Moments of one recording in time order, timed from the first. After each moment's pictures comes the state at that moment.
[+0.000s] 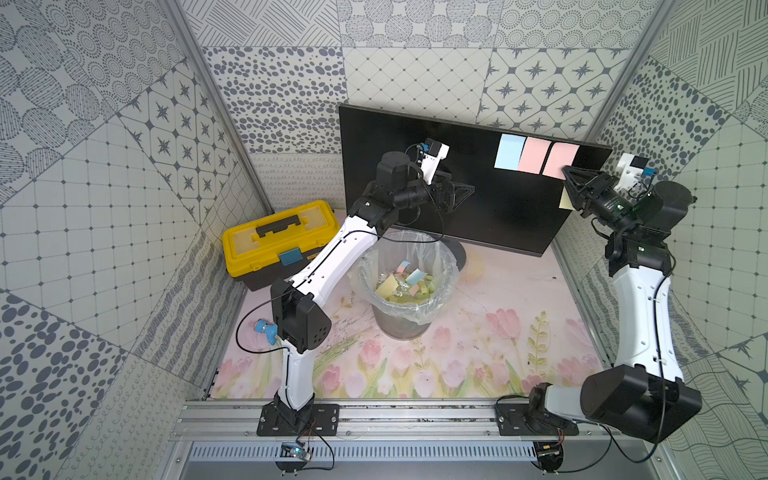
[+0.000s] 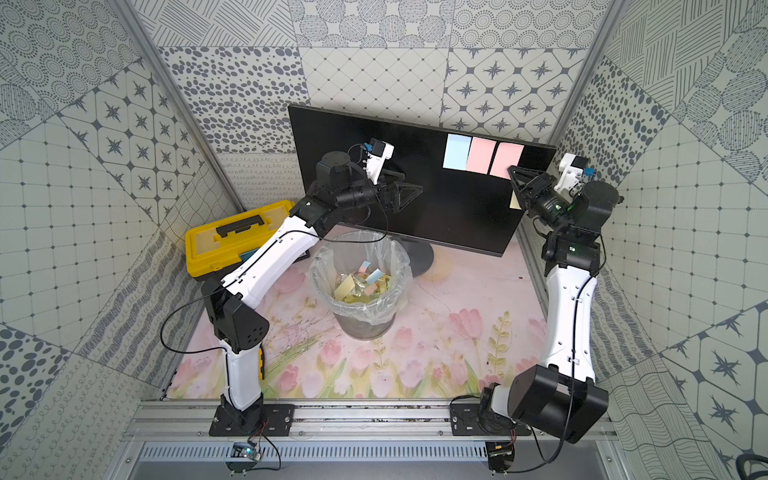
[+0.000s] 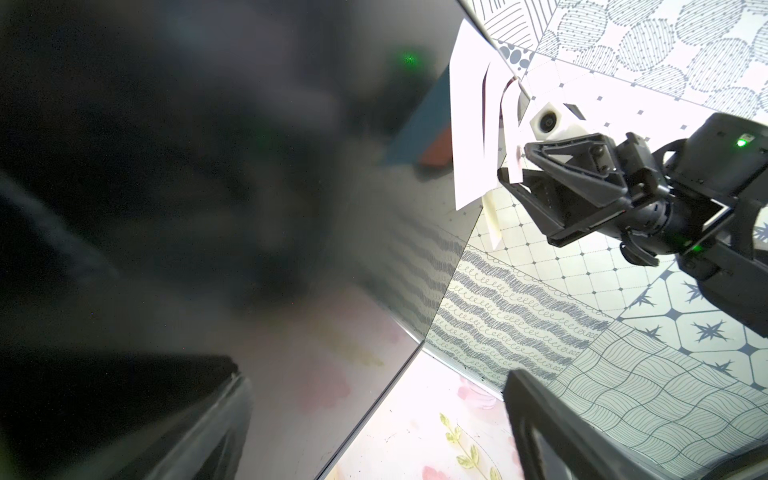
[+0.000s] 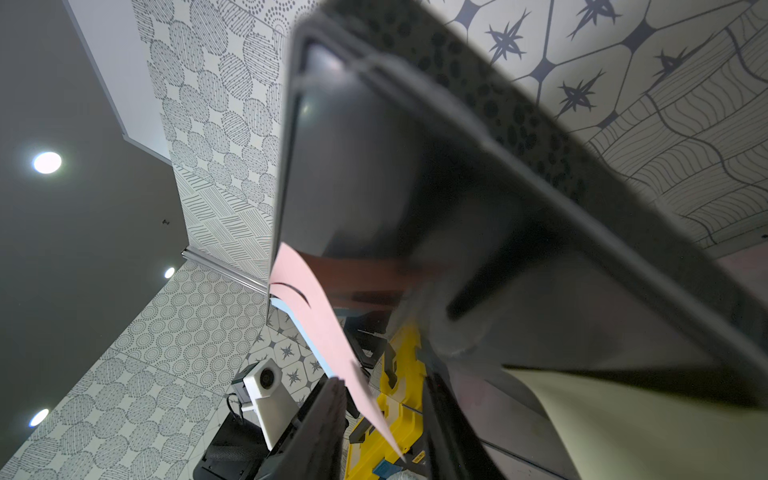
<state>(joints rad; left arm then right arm) -0.56 2.01 2.17 -0.22 0.57 -0.21 -0.36 1.32 1.46 0.01 -0.84 1.13</state>
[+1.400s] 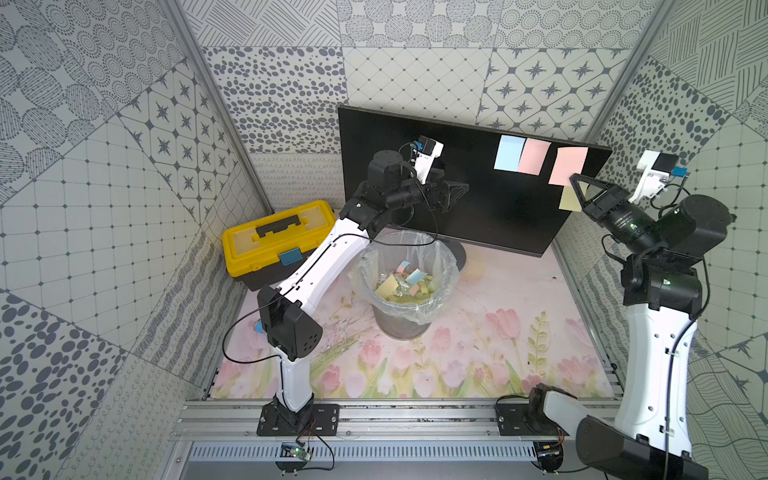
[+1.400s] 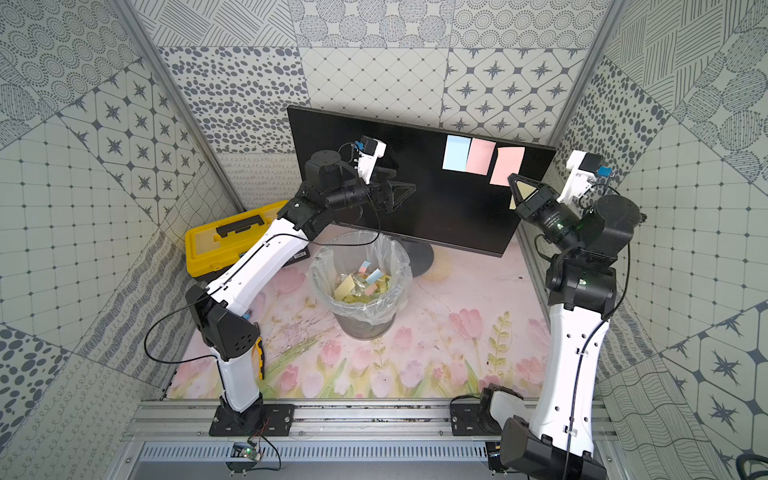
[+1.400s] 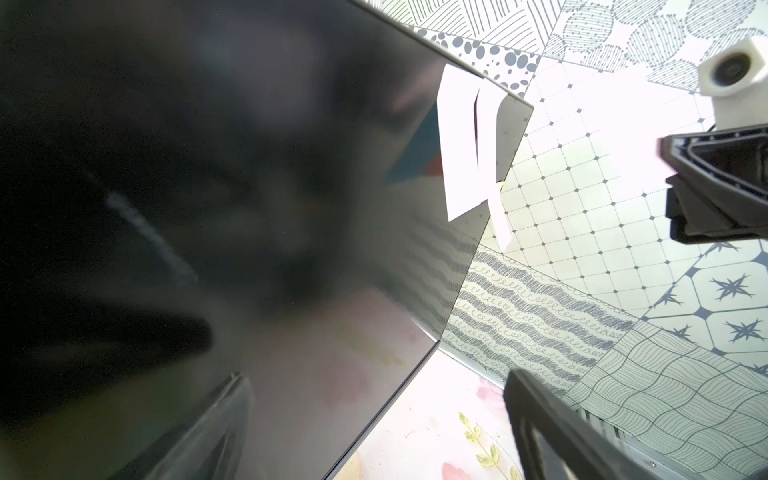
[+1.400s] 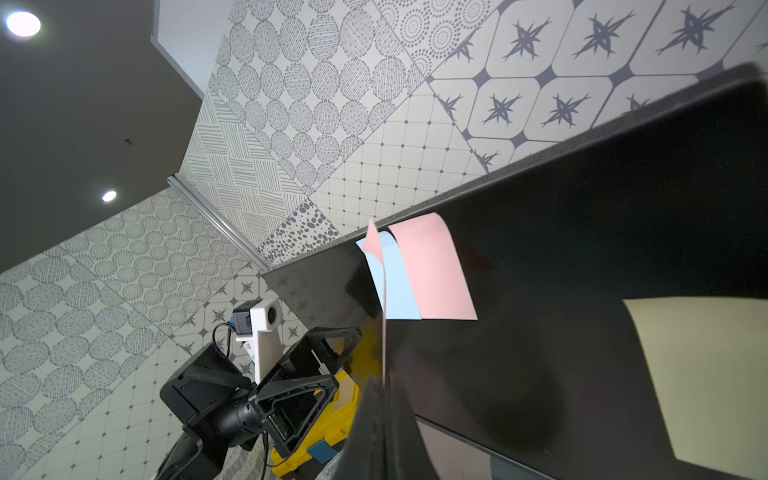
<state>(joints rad) -0.56 1.90 2.09 -0.24 0.50 -0.15 -0.30 1.09 1.52 -0.27 -0.80 0.75</state>
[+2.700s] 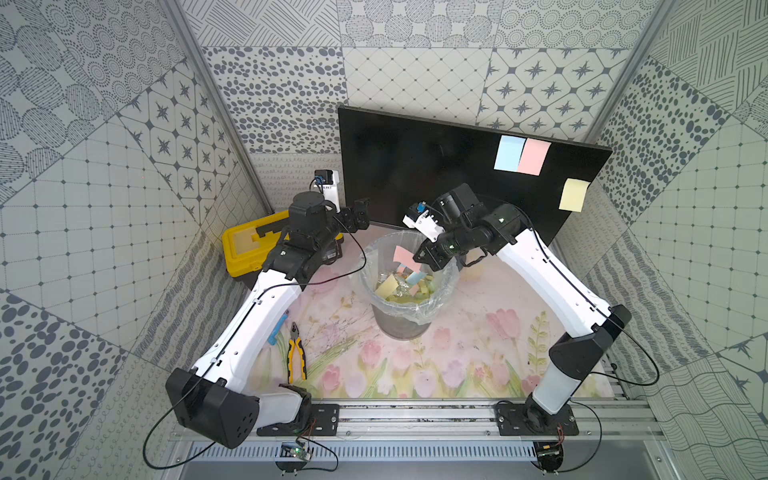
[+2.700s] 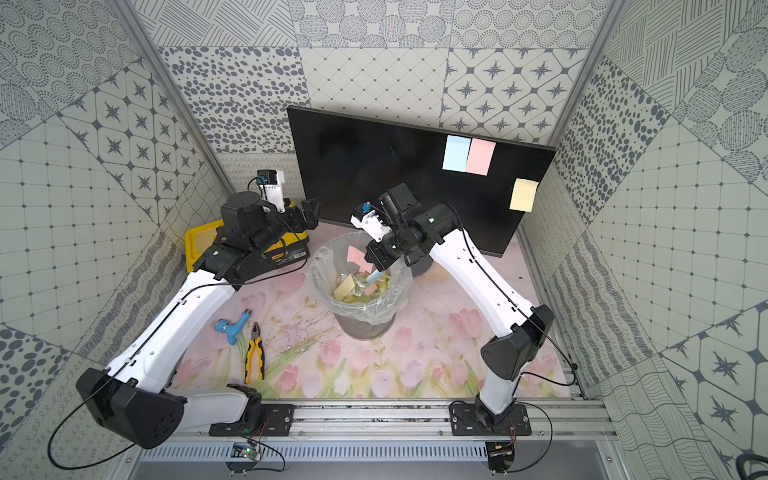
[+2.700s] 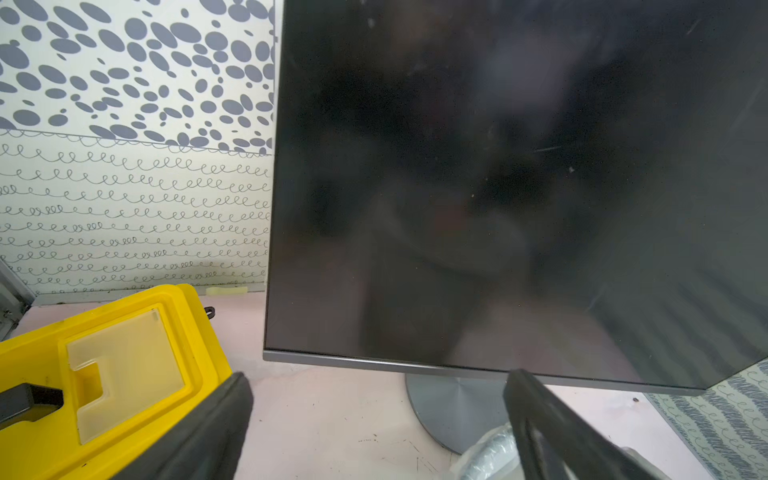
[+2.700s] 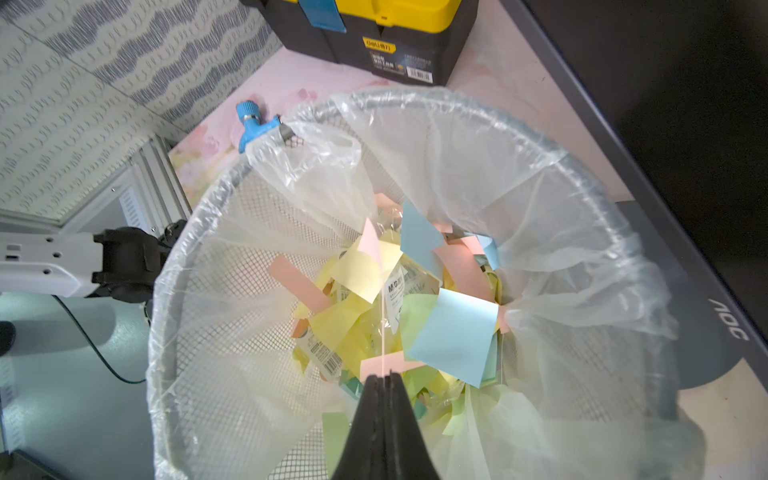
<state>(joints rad) -0.29 1.32 1.38 -0.26 0.00 -0.21 0.69 1.75 2.03 -1.24 -0.32 -0.12</state>
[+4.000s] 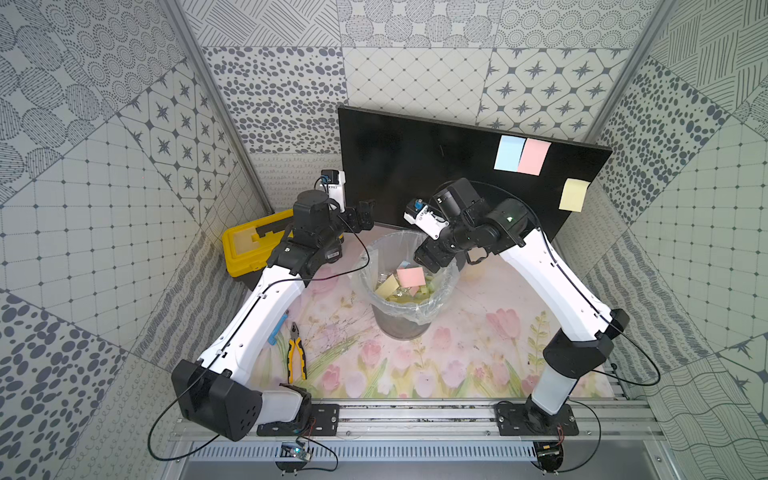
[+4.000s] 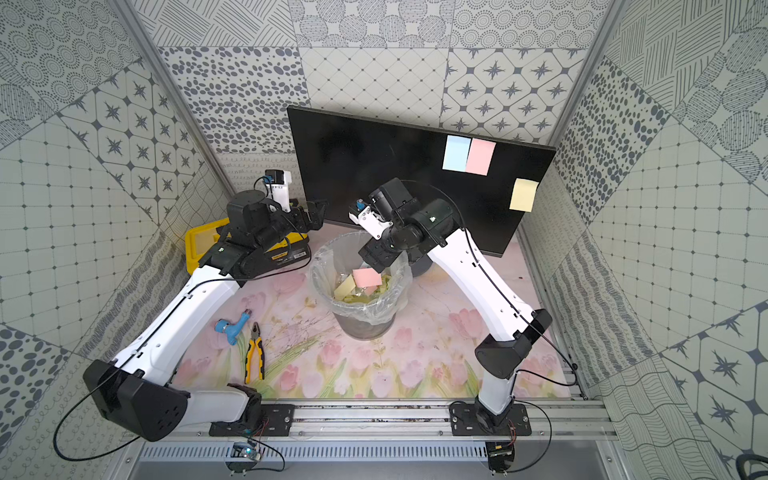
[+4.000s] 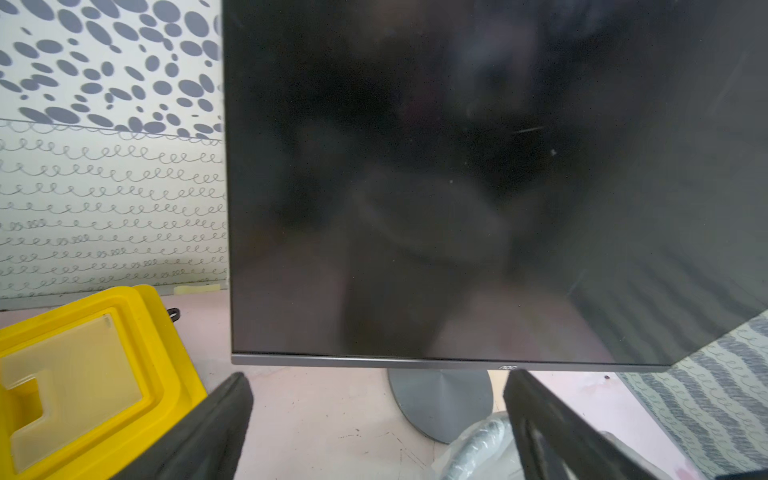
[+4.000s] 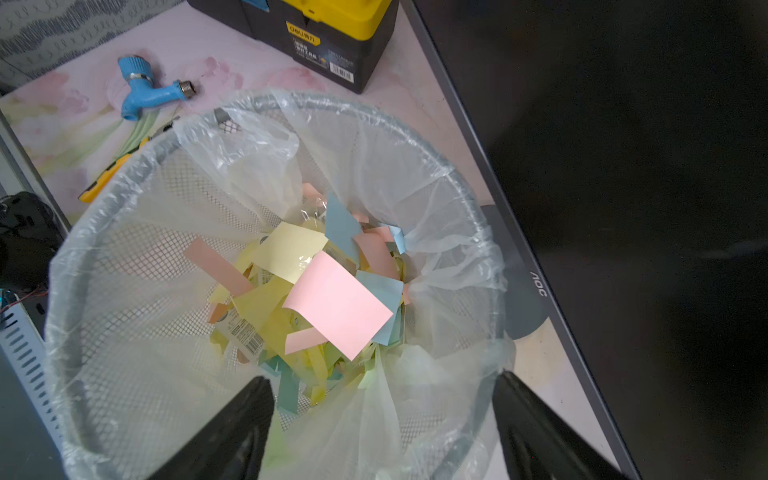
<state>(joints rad) -0.29 1.36 1.40 -0.24 0.10 -0.22 0.75 1.75 2.23 -1.35 0.02 -0.19</state>
